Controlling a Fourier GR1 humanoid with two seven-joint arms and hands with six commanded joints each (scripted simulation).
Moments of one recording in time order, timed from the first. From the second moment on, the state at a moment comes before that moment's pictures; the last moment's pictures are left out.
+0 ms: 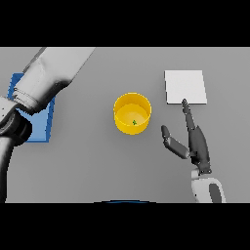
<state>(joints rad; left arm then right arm) -1.59 0.29 -0.88 -0.36 -1.02 -0.23 -0.10 0.09 -0.03 0.16 -1.68 0.32 -0.09 -0.15</state>
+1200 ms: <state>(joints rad) -0.89 0.66 -0.30 -0.68 -0.08 0.26 0.41 0.07 -0.04 0.17 -1.66 0.33 -0.09 -0.13</state>
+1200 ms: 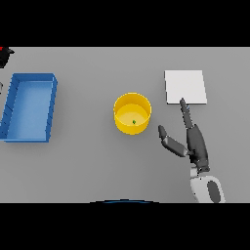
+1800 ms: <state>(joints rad) -0.58 0.69 -0.34 -1.06 0.06 0.44 0.53 0.08 -0.04 0.17 -1.66 0.32 -0.08 -0.17</state>
